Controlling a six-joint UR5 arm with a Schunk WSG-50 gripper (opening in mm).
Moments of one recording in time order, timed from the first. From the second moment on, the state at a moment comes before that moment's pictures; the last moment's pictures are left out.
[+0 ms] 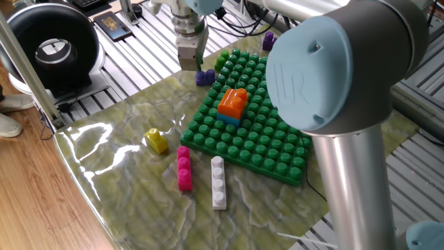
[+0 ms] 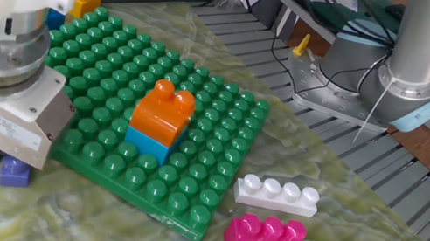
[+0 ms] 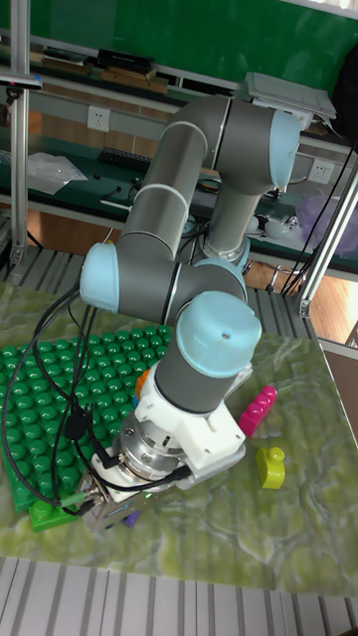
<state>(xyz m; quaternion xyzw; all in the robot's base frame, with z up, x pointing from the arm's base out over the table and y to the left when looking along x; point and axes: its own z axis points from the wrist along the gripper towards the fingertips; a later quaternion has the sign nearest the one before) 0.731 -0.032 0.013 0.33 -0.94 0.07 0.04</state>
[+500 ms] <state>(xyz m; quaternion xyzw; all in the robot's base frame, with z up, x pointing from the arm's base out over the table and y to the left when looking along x) 0.711 0.006 0.018 0.31 -0.95 0.02 0.06</state>
